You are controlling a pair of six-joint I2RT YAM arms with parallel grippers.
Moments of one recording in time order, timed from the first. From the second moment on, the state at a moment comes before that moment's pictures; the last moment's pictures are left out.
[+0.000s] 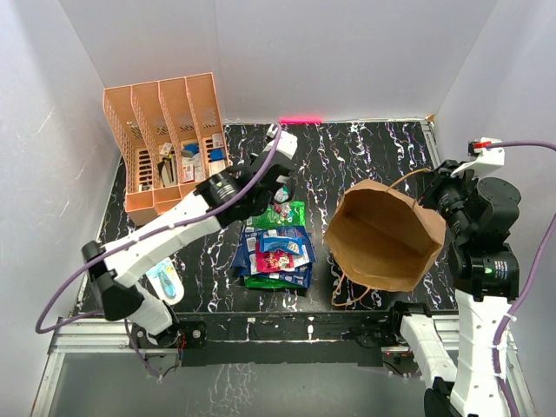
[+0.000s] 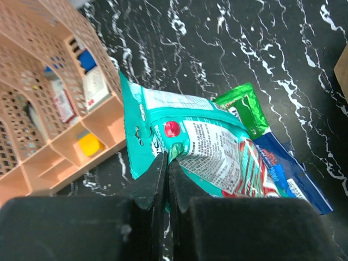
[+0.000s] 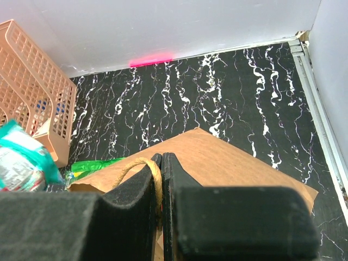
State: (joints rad) left arm -1.01 1.50 1.62 -0.83 -0.71 -0.16; right arm -0.11 0.71 1.21 -0.66 -0.18 0.23
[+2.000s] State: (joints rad) left arm -0.74 1.44 1.40 -0.76 -0.22 -0.38; right arm -0.10 0.82 1.34 -0.66 -0.38 0.30
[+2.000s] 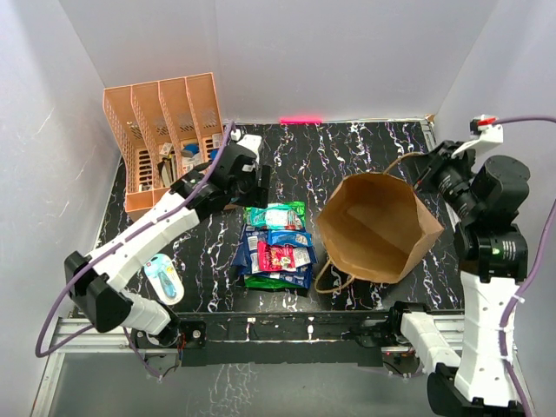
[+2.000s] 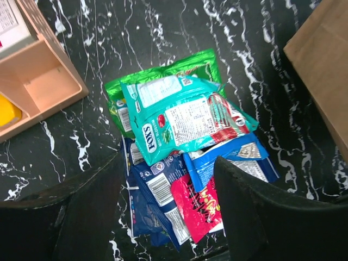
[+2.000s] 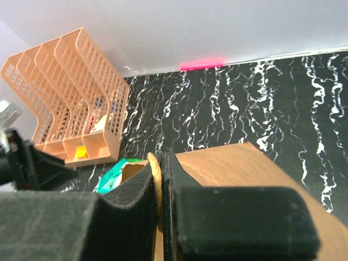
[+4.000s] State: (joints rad) left arm -0.74 0.88 1.68 -0.59 -0.42 -0.12; right arm 0.04 0.80 1.71 -0.73 -0.25 0.08
